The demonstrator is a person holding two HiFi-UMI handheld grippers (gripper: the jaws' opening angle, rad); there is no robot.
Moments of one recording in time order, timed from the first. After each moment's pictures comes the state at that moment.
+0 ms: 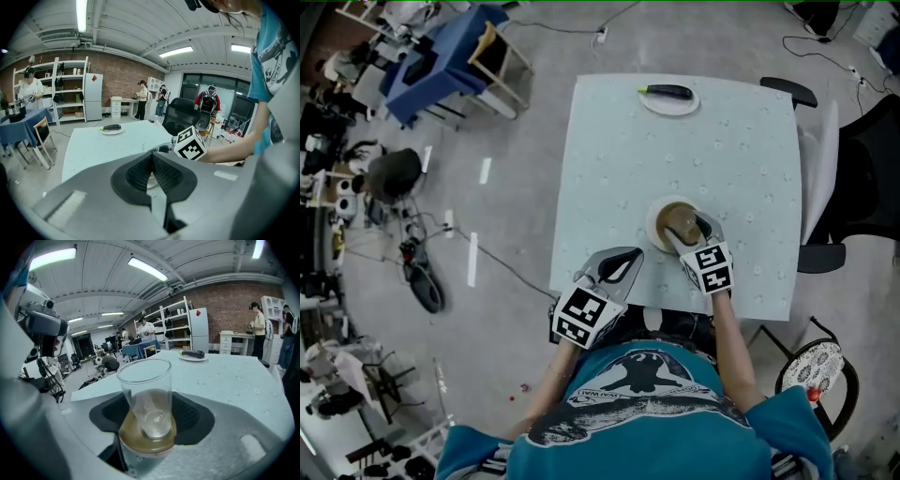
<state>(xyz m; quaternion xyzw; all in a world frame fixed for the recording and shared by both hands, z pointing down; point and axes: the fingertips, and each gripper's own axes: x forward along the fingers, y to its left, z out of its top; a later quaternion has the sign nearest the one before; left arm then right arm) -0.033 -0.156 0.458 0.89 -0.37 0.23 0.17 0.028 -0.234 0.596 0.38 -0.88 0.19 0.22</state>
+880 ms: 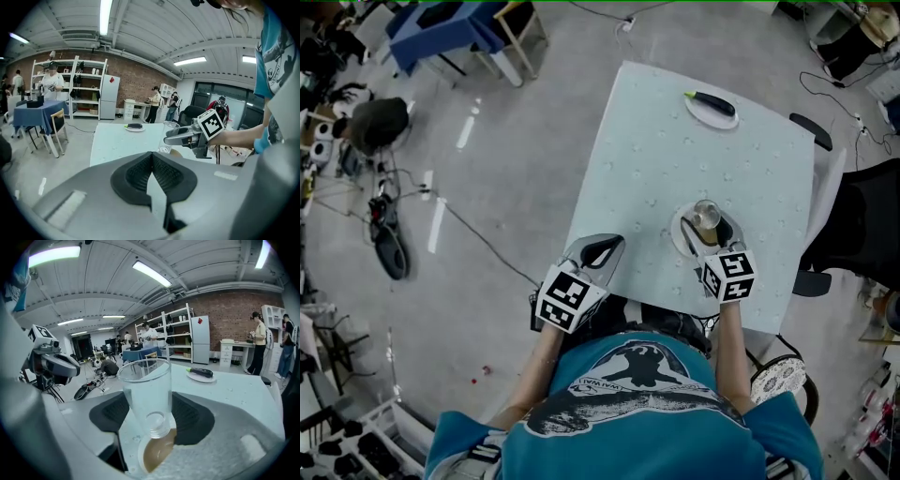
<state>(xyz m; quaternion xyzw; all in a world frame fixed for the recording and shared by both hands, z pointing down) -0.156 -0.162 0.468 0.86 -0.43 0.18 0.20 -0.021 -0.249 0.514 0.39 -0.88 0.16 0.20</state>
